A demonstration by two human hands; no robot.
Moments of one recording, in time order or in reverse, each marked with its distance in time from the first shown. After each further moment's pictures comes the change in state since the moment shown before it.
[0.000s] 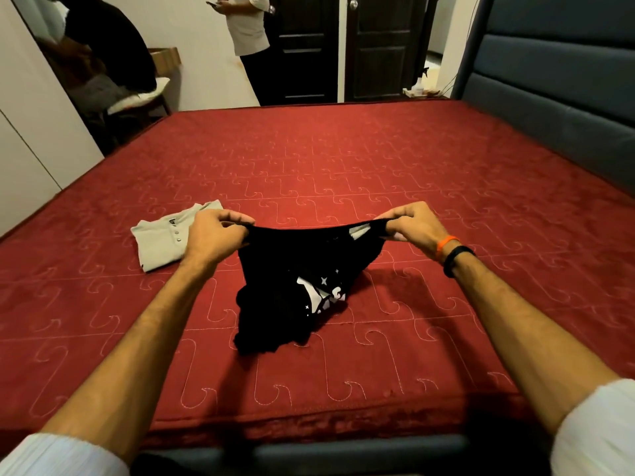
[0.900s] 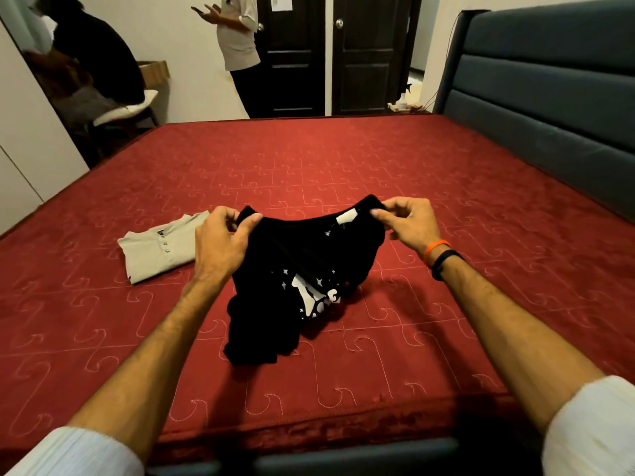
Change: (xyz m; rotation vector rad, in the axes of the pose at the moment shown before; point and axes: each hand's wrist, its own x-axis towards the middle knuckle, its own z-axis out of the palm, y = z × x) left_hand -0.009 0.002 0.021 0.160 0.195 0.350; right_hand -0.008 -0.008 -0.008 0.041 0.240 -0.290
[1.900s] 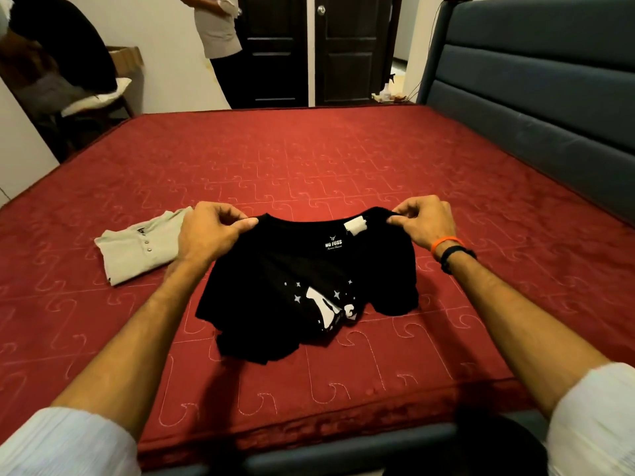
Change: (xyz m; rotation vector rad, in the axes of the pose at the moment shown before) left_hand 0.022 0.003 0.000 0.114 -0.201 -0.039; right_hand 0.004 0.023 -0.036 -0.492 0.108 0.120
